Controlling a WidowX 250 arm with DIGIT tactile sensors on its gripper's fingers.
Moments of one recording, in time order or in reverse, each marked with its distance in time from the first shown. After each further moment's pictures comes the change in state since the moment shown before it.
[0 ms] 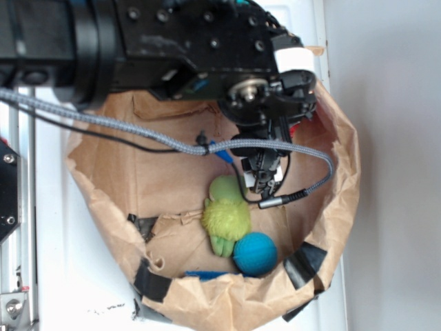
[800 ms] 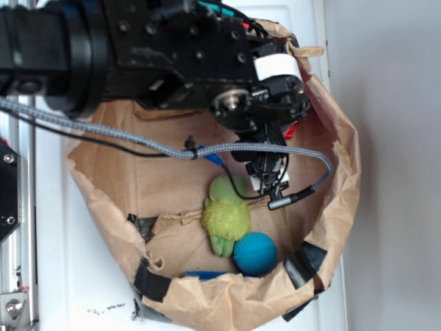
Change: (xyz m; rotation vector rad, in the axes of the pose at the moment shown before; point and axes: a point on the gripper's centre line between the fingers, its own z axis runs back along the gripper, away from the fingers) arm 0.002 0.001 -0.010 -0.019 -0.073 0.126
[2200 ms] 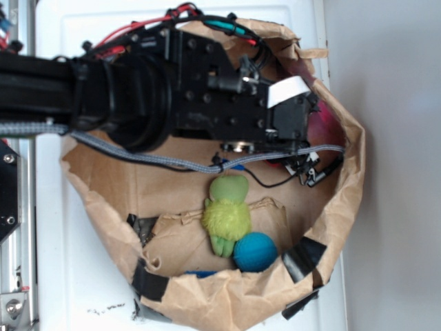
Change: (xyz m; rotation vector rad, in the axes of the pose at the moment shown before) arm 0.017 0.004 -0.047 0.111 -0.166 0.275
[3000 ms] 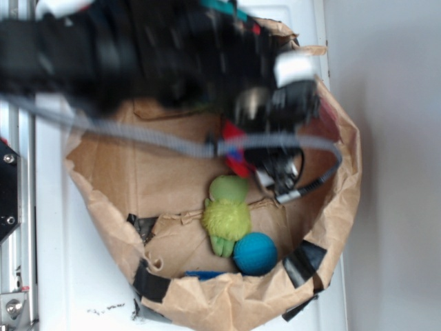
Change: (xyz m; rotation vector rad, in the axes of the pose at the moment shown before) arm 0.002 0.011 0.075 -0.126 0.248 -0.285
